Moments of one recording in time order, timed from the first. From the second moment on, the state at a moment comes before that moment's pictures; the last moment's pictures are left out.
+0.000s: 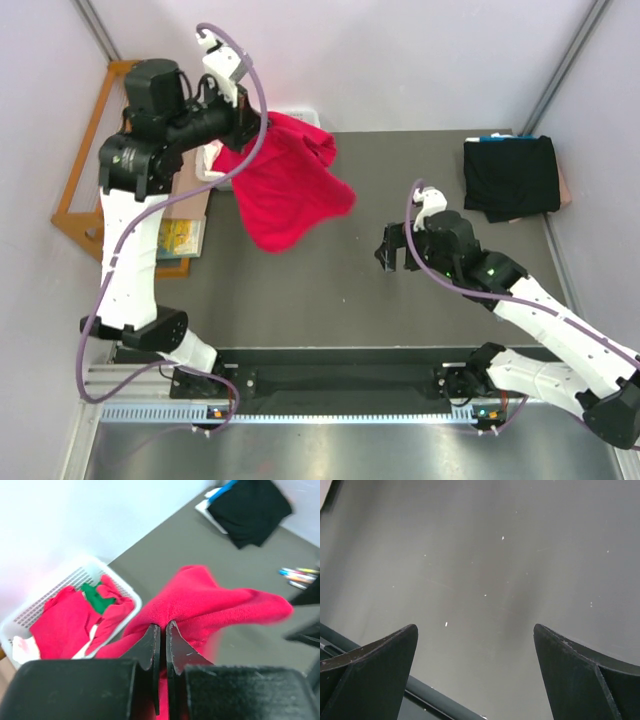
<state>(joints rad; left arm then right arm) -0.25 1.58 2.28 -0.97 0.47 0.17 0.71 0.96 0.88 -0.47 0.12 0.38</state>
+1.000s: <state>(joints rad) -0.96 1.88 2.45 -1.37 0.34 0.30 0.71 0.67 0.86 -0.48 0.32 0.38</state>
